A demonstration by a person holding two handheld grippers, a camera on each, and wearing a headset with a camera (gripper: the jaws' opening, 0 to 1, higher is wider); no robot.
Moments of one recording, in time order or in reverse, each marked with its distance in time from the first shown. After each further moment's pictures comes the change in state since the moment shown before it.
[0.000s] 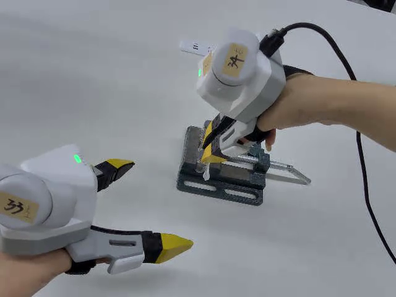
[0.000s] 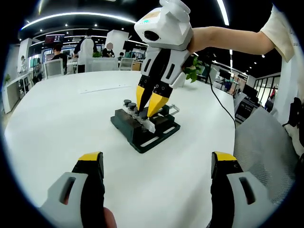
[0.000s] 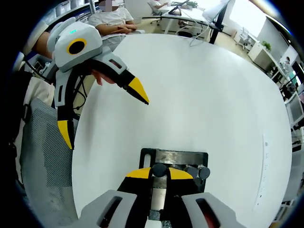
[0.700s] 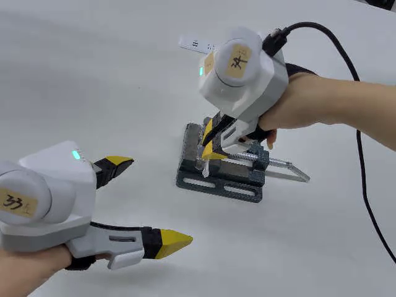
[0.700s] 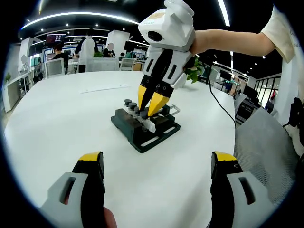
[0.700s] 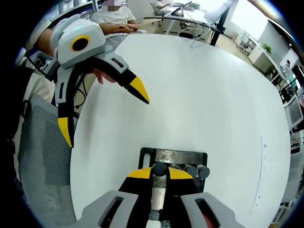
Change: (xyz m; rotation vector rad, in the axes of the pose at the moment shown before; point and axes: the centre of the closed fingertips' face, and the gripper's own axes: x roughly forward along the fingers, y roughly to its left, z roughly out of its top) left arm 0.000 0.000 0.000 -0.007 -0.005 0.005; right arm 0.000 -0.004 -0.002 -0.003 -0.020 -0.011
